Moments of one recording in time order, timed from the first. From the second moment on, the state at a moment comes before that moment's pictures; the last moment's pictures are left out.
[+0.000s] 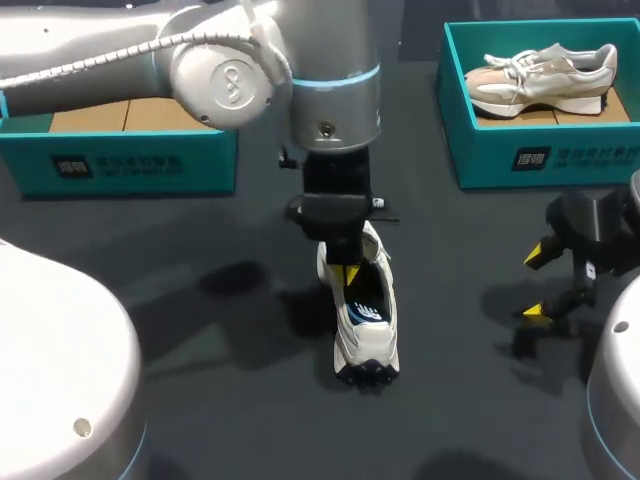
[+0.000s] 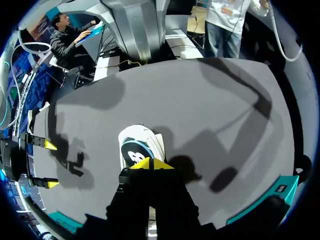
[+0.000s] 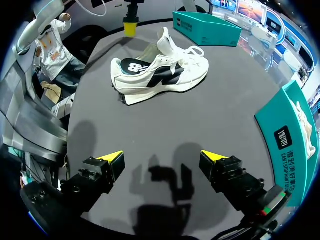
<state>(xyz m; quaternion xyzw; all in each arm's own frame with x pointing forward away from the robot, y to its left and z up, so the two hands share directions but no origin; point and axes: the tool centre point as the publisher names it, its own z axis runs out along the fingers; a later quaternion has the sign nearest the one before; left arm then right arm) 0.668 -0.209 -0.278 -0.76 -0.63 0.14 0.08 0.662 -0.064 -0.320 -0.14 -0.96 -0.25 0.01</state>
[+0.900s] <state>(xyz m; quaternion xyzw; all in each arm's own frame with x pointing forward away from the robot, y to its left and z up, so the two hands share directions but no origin) 0.652 -0.223 -0.346 -0.78 -0.60 0.12 0.13 0.662 -0.064 -0.320 -0.14 -0.96 -0.25 0.01</state>
